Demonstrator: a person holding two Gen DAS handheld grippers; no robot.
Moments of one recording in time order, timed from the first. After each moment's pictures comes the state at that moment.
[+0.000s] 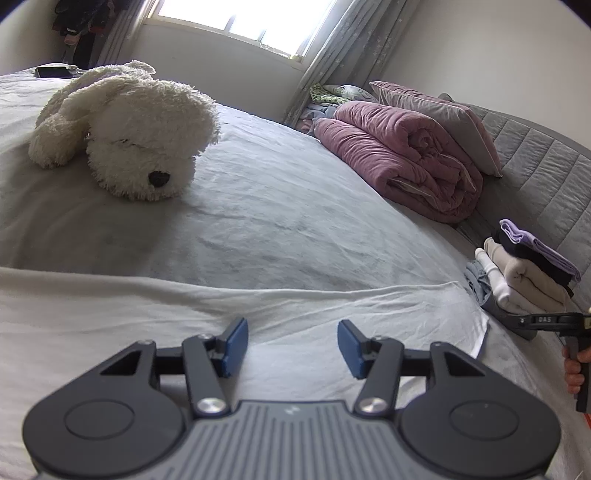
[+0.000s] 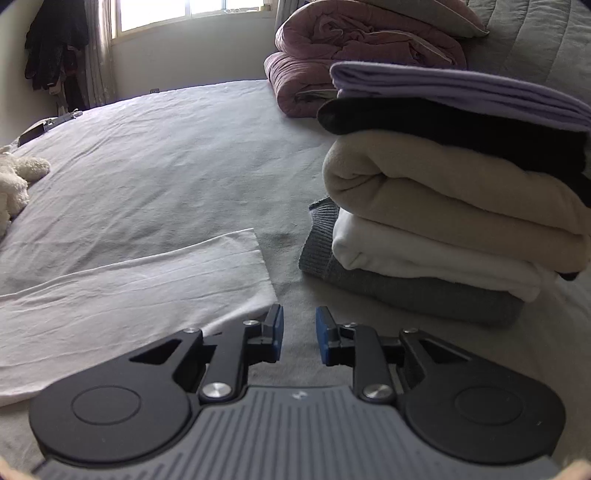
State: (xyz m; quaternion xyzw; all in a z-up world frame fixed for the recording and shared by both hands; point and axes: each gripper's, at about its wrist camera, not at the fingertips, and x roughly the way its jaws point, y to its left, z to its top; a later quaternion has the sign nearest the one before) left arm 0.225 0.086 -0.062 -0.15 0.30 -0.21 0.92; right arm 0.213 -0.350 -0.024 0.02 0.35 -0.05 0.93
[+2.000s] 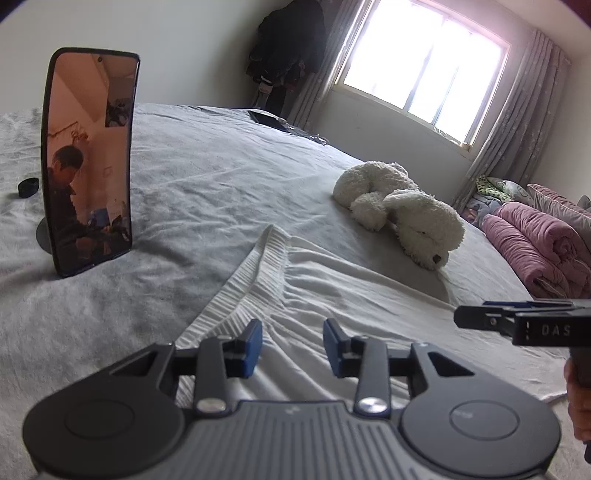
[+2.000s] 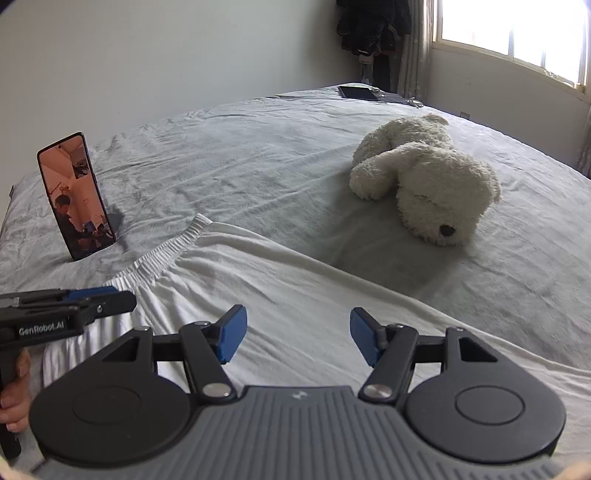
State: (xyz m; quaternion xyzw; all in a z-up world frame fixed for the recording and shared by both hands) left arm 0.047 0.295 -0.046 -0.21 0.25 0.09 0.94; right arm 0.184 0.081 -0.009 -0.11 0.31 0.36 0.87
